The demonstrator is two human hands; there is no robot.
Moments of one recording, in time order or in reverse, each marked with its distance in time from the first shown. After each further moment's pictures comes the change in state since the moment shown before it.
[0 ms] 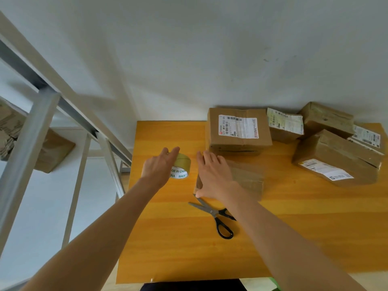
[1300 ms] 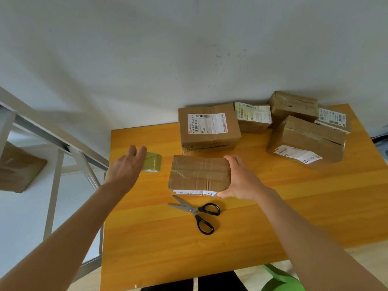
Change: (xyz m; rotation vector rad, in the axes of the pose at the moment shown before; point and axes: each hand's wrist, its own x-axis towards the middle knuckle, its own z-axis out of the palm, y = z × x) left_hand -0.017 0.007 -0.040 -0.034 0.245 0.208; right_hand -0.072 0.131 0.063 0.595 0.077 0.211
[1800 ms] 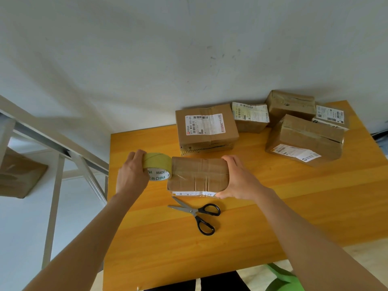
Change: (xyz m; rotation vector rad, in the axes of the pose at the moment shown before) left_hand 0.001 0.031 0.001 -0.282 0.073 -0.306; right_hand -0.001 0.000 0.001 0.038 0.008 -0.015
